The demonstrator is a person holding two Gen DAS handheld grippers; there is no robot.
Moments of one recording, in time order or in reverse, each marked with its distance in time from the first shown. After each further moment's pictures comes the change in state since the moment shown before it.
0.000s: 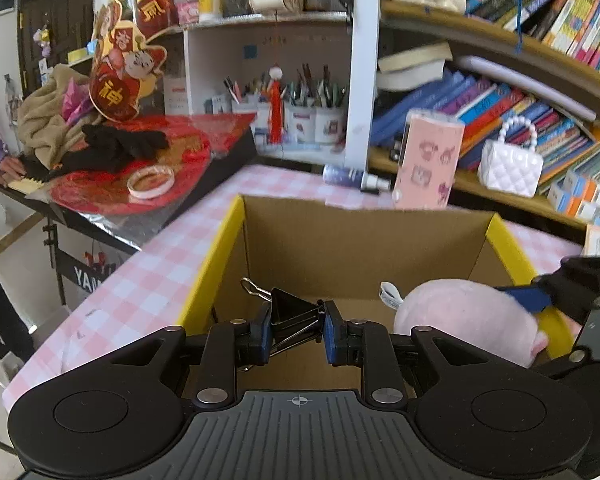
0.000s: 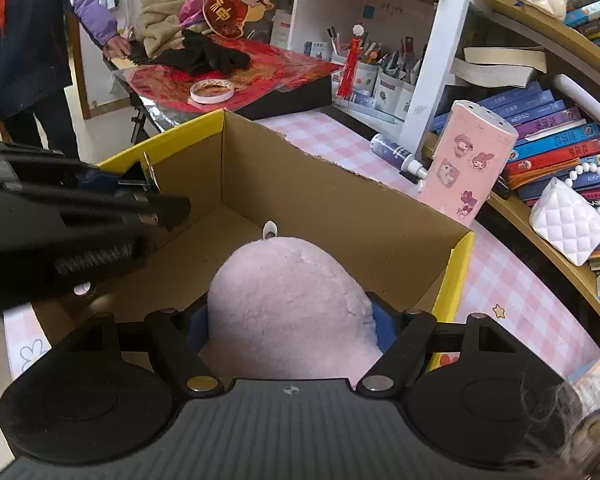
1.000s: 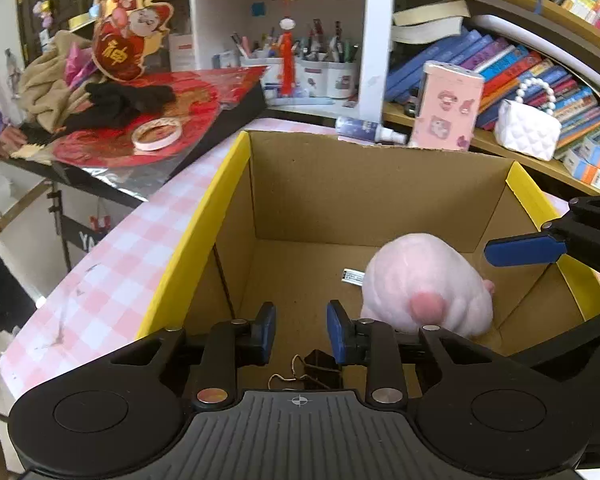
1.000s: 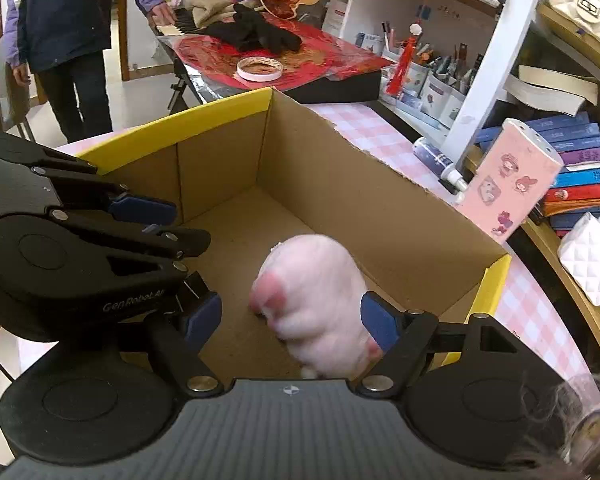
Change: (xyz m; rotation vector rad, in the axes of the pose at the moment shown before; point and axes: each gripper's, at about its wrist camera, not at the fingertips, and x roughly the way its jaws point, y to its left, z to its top) left arm 0.016 0.009 -0.017 -0.020 0.110 0.026; right arm 0.008 0.013 0.003 -0.145 0.039 0.080
